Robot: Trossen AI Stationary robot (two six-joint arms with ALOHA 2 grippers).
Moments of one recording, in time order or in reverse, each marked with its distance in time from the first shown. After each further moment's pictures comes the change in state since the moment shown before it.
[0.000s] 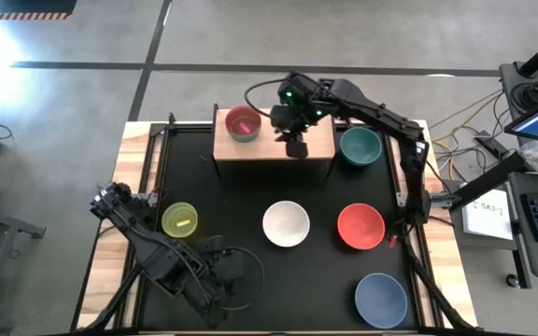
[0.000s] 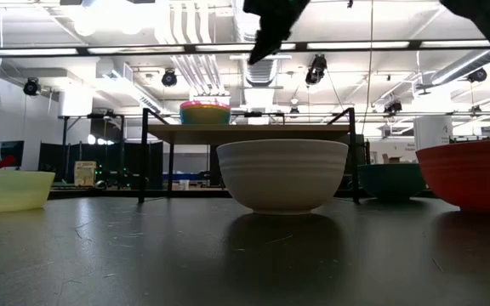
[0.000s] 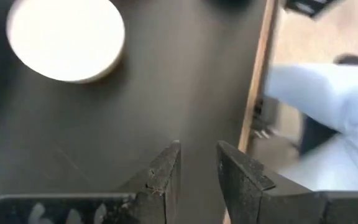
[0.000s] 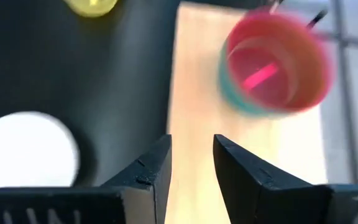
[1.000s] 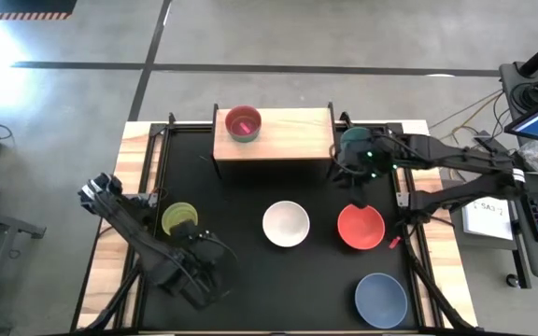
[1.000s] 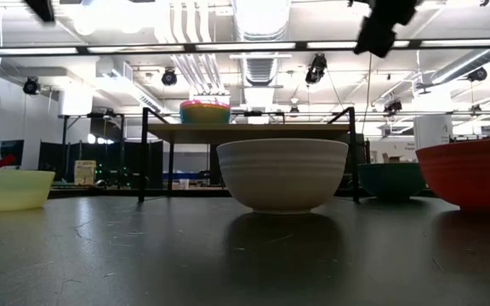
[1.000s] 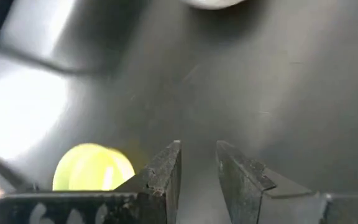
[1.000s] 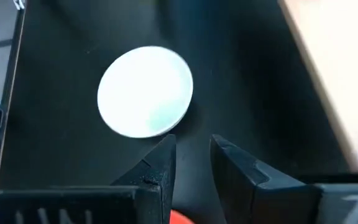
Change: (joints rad) left arm -0.050 -0.130 -0.470 -0.162 -0.181 -0.311; right arm 0.201 -0.876 -1.132 0.355 0.007 0.527
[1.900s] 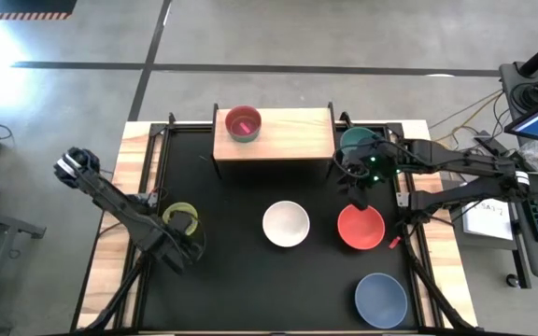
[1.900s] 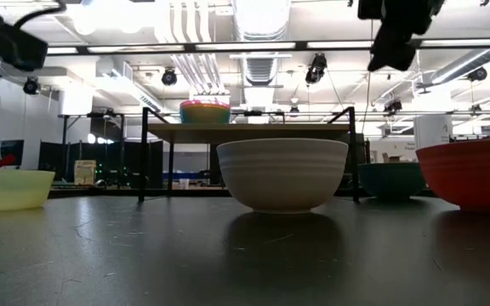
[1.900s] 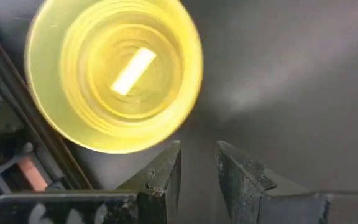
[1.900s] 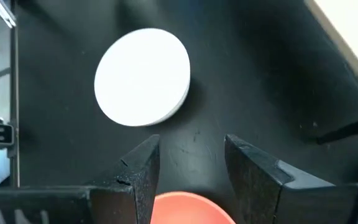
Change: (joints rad) left arm 0.041 -0.389 -0.726 0.316 0.282 -0.505; right arm 0.001 -0.066 -0.102 0.019 0.001 0.181
